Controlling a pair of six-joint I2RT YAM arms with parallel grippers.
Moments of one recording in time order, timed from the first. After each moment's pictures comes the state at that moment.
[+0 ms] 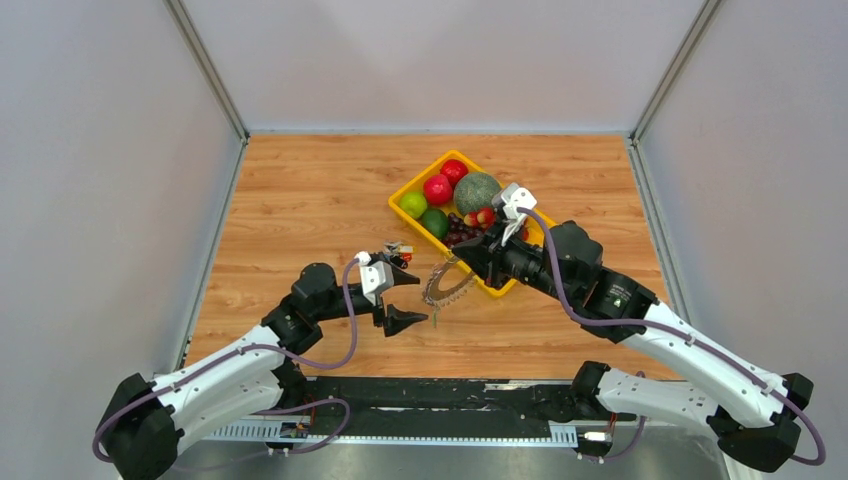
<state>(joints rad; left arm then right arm) -0.75 0.80 0.35 0.36 0.61 0.05 0.95 0.88 1.00 -0.27 0.00 0.21</state>
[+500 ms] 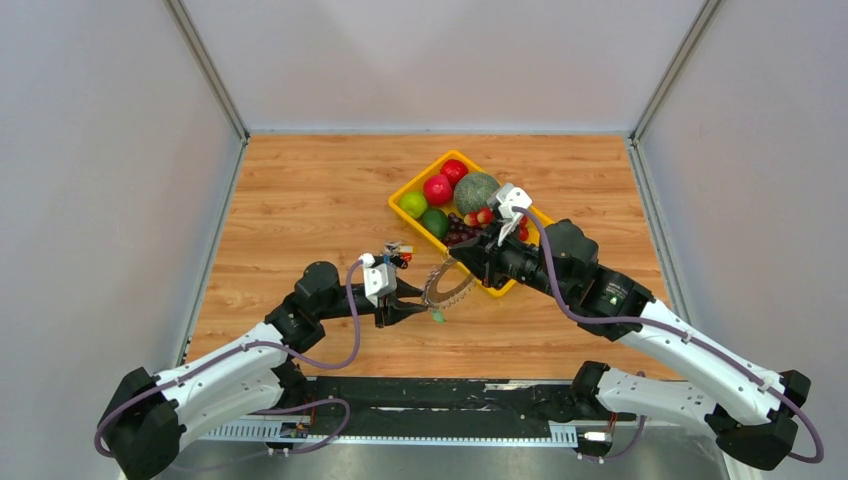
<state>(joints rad) -0.75 0.84 0.35 0.39 0.65 0.07 0.95 0.90 1.01 -0.27 -0.03 0.22</state>
